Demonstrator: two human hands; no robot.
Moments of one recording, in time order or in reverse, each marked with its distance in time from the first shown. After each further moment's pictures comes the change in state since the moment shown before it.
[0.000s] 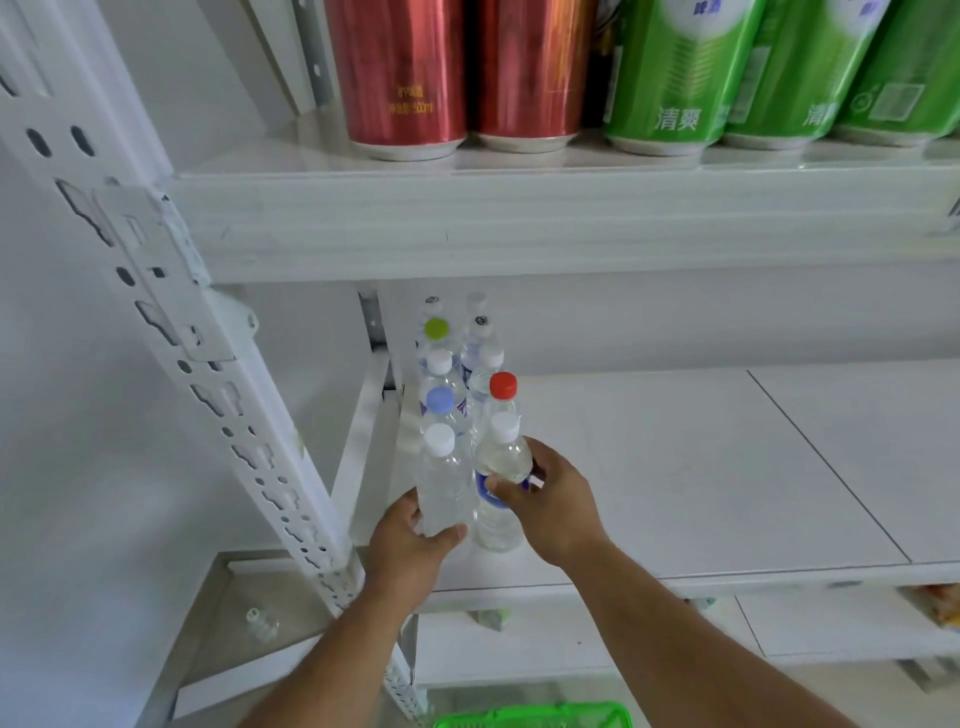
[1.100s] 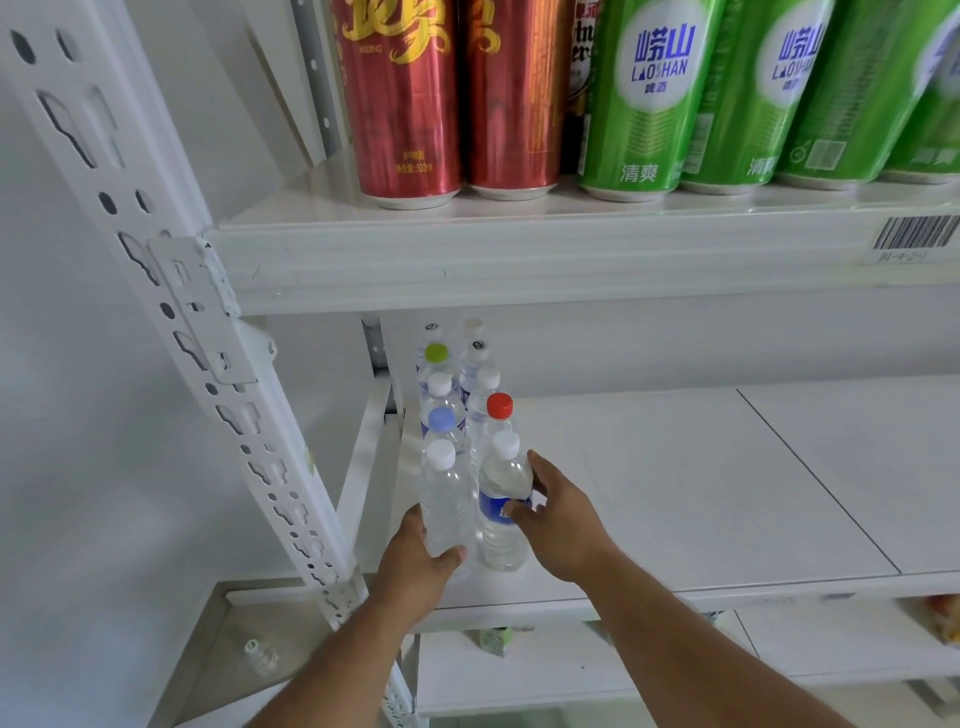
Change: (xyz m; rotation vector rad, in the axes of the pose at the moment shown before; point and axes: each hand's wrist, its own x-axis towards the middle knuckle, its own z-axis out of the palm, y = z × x) left_hand 0.001 0.004 0.000 0.163 -0.115 -0.008; right_hand -0.002 0.006 -0.016 -0.190 -0.094 -0.013
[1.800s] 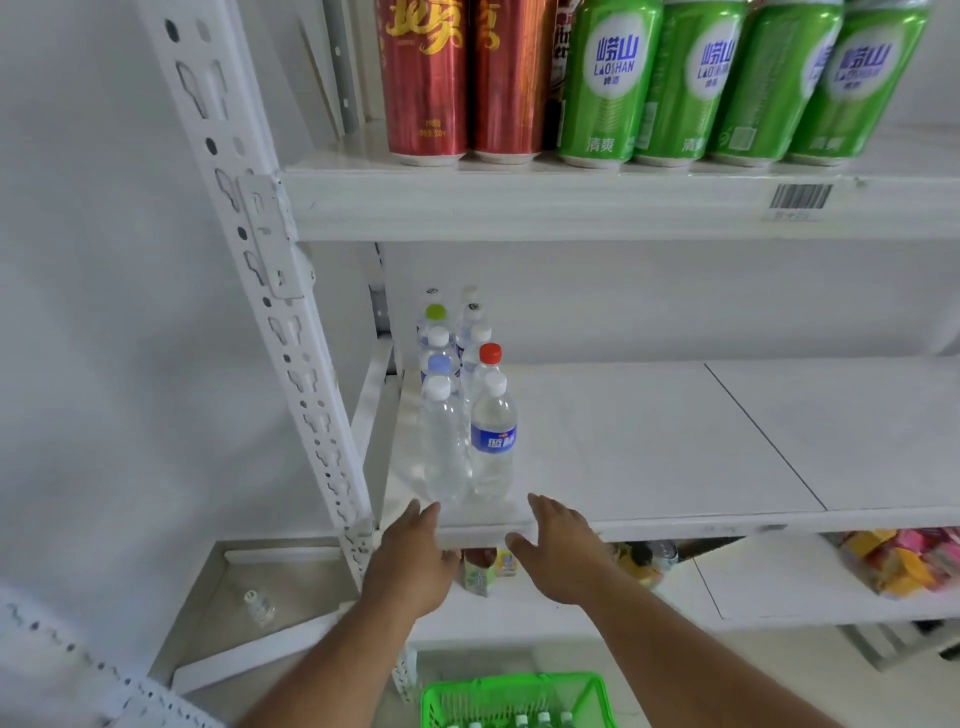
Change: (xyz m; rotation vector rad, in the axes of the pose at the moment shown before) left_hand -0.102 -0.016 0.002 0.593 -0.035 0.105; right_hand -0.109 0.026 0.007 -0.592 -0.187 0.147
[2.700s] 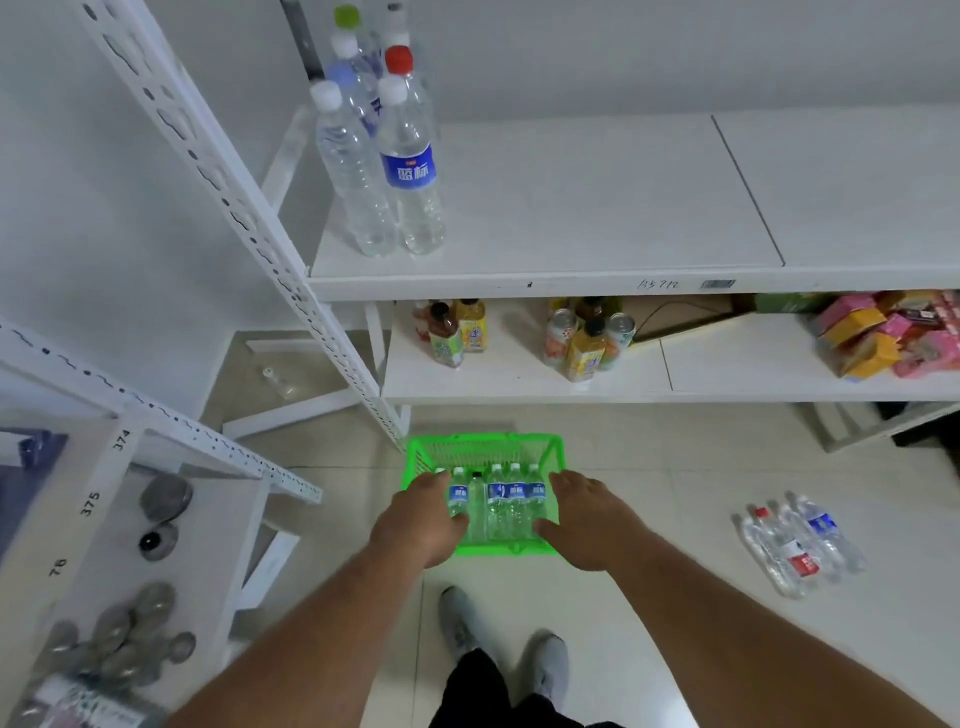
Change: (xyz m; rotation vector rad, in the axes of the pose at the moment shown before) left_hand -0.211 0.050 0.185 0.111 -0.388 -0.262; right_hand -0.191 0.205 0.103 -0.183 -0.437 0.005
